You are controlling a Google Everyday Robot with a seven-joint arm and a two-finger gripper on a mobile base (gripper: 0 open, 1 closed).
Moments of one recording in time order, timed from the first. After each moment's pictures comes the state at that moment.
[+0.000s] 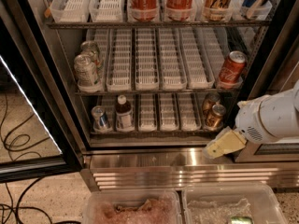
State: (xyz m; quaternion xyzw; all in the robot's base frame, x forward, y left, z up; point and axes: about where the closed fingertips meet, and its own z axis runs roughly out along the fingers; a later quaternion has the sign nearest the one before) arm 0.464 -0.199 0.811 -0.41 0.86 0.04 0.29
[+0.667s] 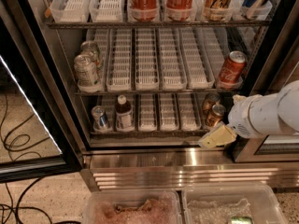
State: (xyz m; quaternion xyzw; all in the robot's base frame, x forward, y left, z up) arm 0.508 -0.201 0.790 -0.41 0.85 0.01 0.34
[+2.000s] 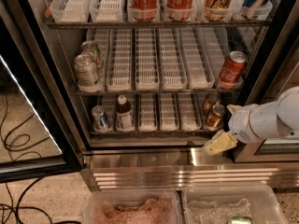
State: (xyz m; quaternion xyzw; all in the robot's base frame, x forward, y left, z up) arm 0.519 -0.212 0.738 -0.44 0.83 0.06 0.33
